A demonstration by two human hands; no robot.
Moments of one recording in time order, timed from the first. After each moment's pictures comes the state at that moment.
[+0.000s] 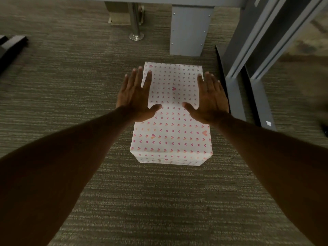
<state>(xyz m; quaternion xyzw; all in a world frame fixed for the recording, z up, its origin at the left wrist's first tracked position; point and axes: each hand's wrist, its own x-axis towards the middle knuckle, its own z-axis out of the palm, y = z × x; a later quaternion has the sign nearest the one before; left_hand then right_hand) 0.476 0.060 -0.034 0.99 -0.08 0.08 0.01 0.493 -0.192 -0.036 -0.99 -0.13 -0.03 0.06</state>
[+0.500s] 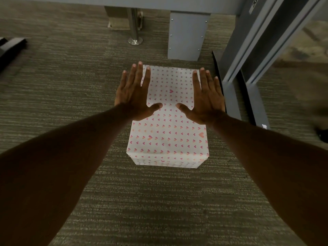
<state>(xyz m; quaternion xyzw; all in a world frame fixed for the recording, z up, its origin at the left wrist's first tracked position) 0.479 0.054 -0.026 0.99 -0.08 0.09 -0.01 0.491 -0.186 -0.024 -0.99 -0.15 -0.06 0.01</state>
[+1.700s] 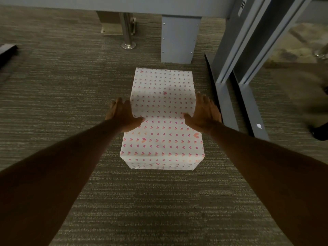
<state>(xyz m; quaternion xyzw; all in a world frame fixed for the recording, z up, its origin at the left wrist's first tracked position) 0.463 0.065 -0.062 0.99 0.07 -0.06 0.11 0.474 -0.204 -0.047 -0.99 -0.04 0.02 0.14</state>
